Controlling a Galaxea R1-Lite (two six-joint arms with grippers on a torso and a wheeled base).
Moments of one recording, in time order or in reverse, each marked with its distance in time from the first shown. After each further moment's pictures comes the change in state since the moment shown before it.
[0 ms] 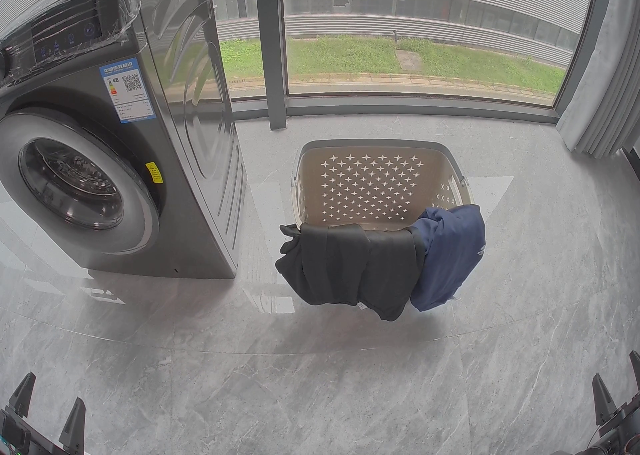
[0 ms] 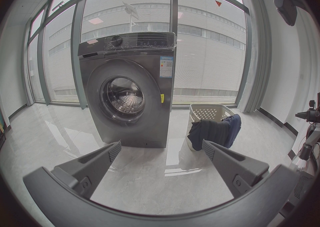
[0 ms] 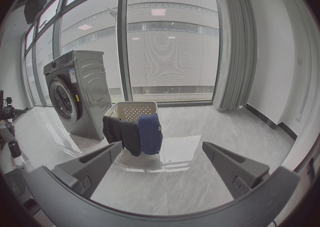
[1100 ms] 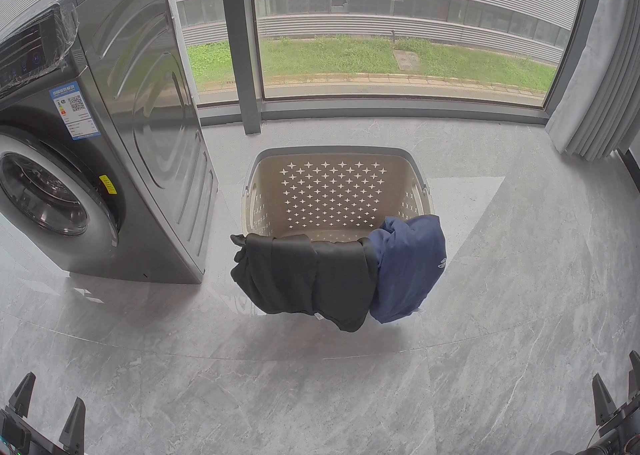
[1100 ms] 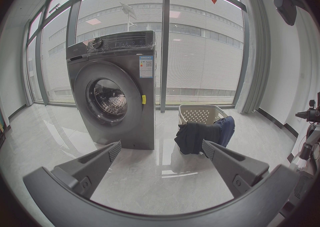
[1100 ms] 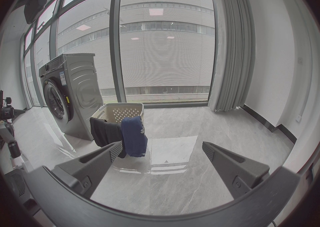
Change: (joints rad) left arm 0.000 0.000 0.000 0.000 0.000 0.002; right arm 0.000 0.000 0.000 0.000 -0.001 0.000
